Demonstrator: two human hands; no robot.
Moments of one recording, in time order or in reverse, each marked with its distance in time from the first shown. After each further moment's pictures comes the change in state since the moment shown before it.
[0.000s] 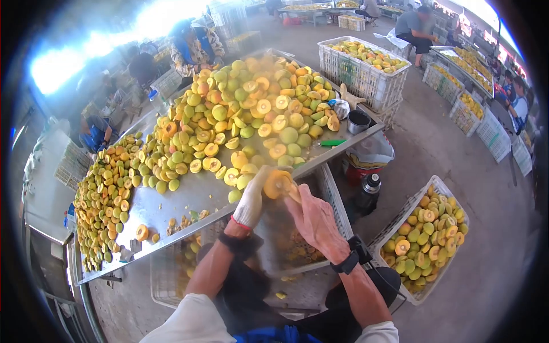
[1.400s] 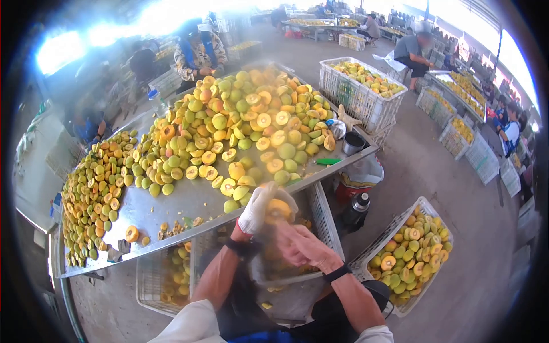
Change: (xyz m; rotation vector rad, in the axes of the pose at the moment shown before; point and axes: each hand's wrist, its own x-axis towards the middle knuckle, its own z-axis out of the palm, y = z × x) left_hand 0.004 0.014 0.002 0.093 -0.265 0.185; right_hand -0.010 0.007 0.005 1.214 -0.716 0.651
